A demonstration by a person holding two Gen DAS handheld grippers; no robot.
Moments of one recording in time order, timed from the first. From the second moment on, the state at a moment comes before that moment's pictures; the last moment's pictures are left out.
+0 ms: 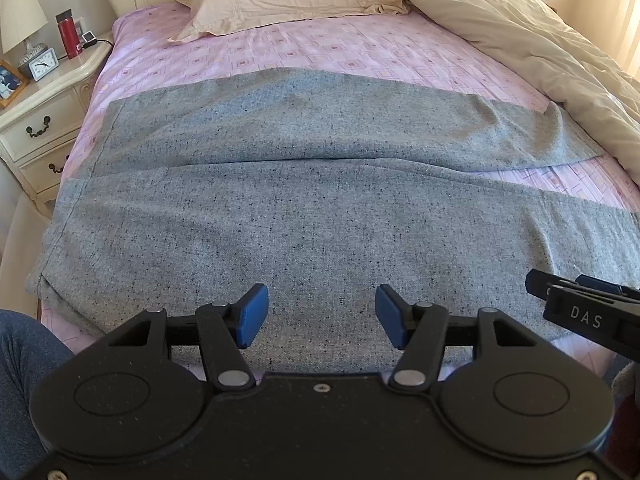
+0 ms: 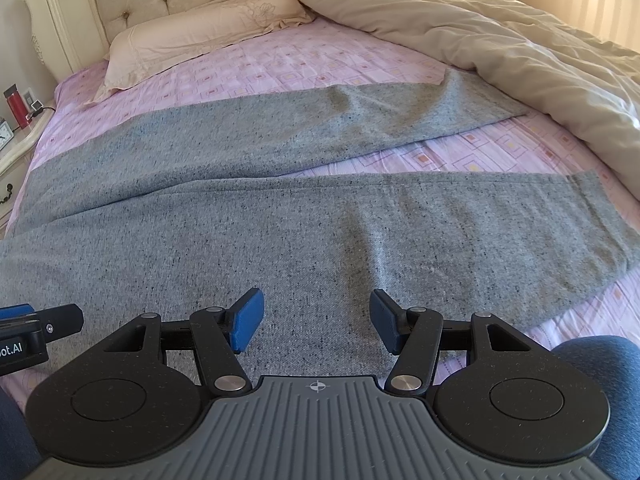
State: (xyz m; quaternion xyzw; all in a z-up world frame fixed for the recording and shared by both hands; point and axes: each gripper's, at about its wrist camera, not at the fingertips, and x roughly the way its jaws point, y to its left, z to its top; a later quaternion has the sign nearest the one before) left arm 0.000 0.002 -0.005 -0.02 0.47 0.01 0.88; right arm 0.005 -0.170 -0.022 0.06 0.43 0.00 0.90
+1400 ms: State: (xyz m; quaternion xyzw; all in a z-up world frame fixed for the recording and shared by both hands) left arm 0.147 0.012 -0.026 0.02 0.45 0.02 0.89; right arm 0.232 -0.431 -0.061 0.27 0.35 -0.21 0.87
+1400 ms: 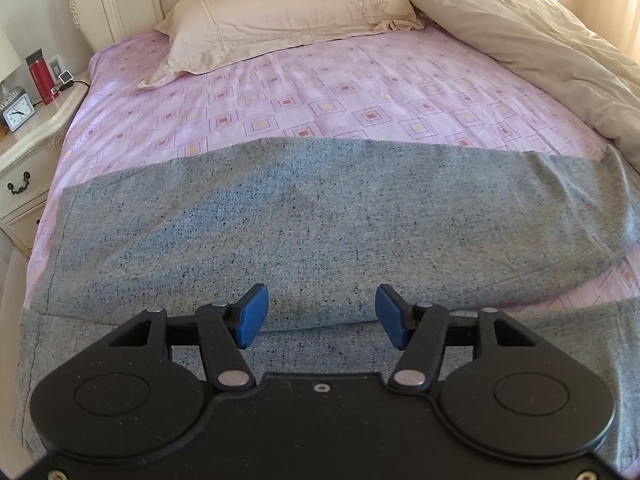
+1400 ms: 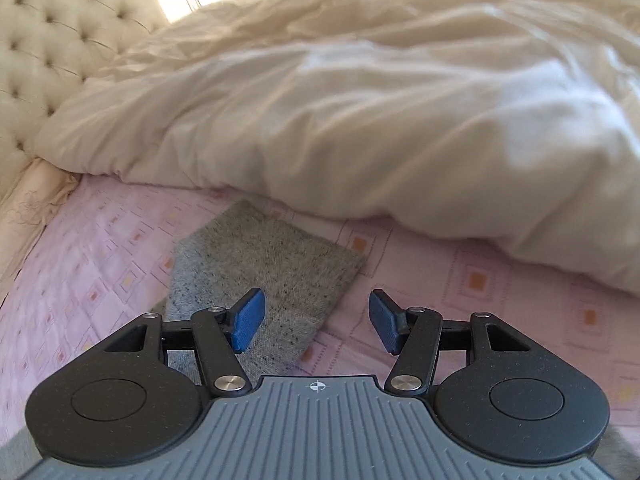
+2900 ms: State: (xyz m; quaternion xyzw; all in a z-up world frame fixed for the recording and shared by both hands) left arm 0.104 0.045 -0.008 0.04 0.44 0.03 0.90; right arm -0.005 -0.476 -0.040 0.26 0.35 -0.22 0.87
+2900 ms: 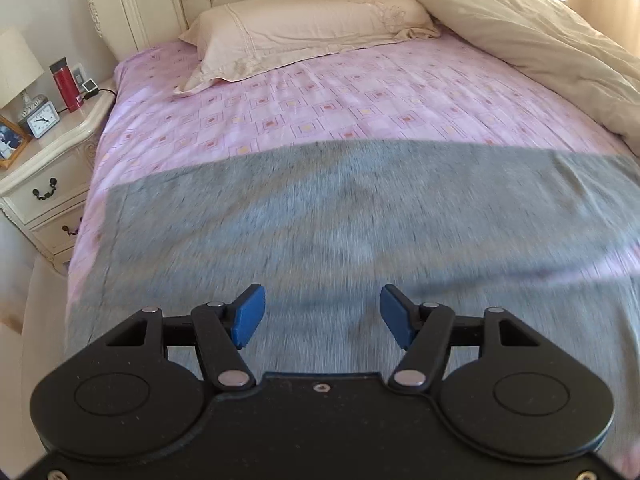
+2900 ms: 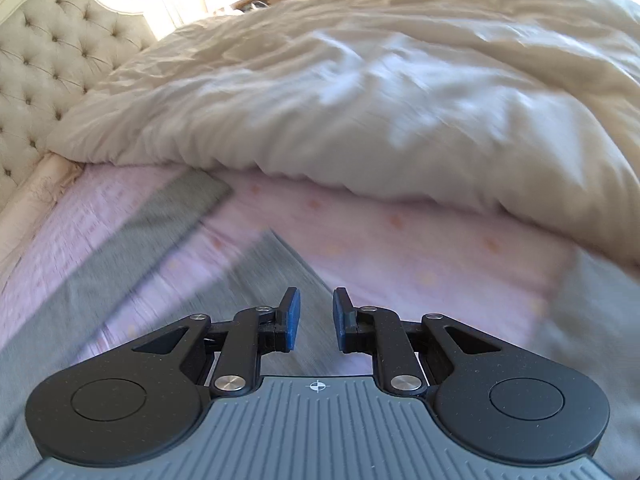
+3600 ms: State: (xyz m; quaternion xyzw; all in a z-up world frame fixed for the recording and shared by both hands) left arm -0.023 0.050 -0.027 -0.04 0.51 0.02 0.86; right arm -0.017 -0.471 -0.079 0.34 0.36 -0.17 0.85
